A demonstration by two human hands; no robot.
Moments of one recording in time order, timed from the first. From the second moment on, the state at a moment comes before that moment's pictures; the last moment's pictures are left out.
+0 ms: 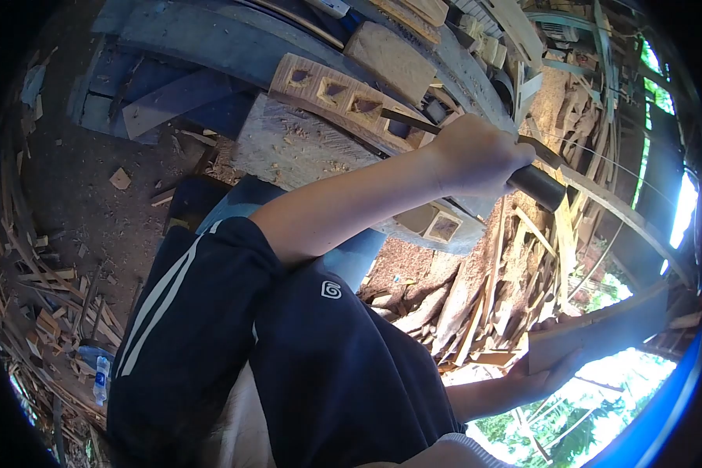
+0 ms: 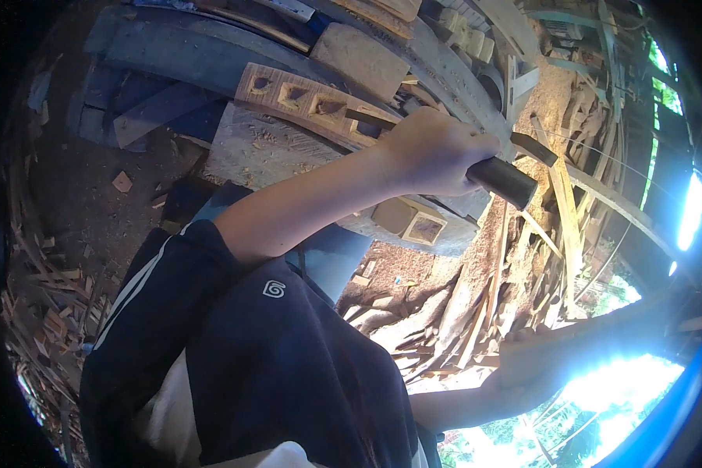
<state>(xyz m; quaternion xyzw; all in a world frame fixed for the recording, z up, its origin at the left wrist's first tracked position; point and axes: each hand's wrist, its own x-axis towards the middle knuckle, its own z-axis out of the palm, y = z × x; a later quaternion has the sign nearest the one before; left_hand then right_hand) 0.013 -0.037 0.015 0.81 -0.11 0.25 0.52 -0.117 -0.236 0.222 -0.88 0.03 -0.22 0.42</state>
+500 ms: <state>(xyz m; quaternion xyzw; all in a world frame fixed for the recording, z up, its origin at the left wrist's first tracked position) 0.015 -0.028 0.004 0.81 -0.10 0.27 0.51 -0.119 -0.216 0.223 -0.89 0.07 -0.21 0.40</state>
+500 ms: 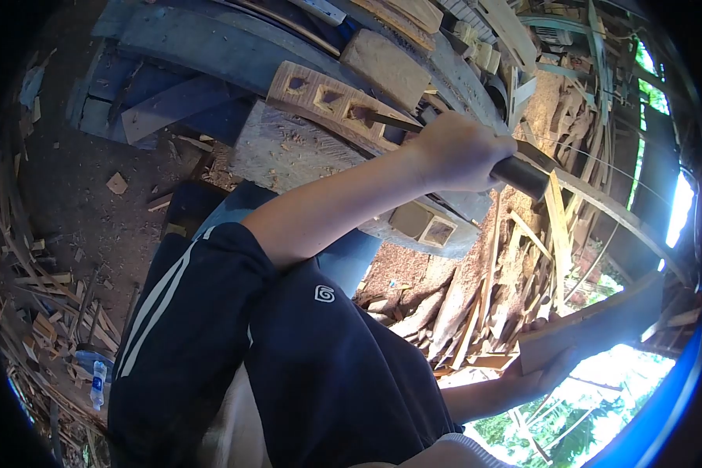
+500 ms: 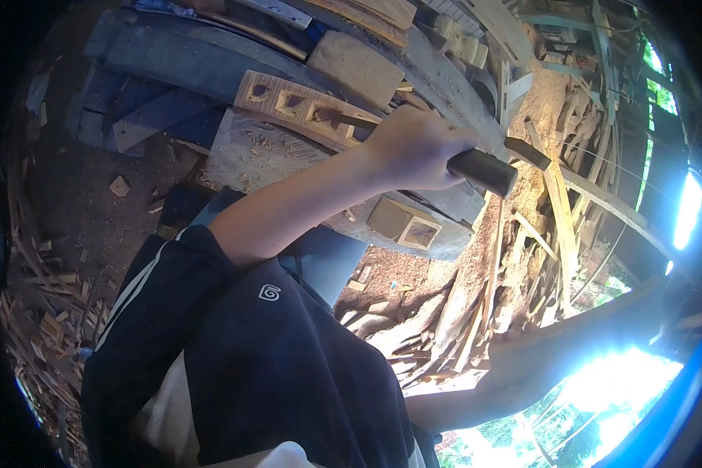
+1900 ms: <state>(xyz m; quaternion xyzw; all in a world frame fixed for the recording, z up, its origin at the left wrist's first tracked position) 0.009 -0.041 0.013 0.80 -0.13 0.27 0.52 -0.123 -0.220 0.220 -0.83 0.13 -0.20 0.50</state>
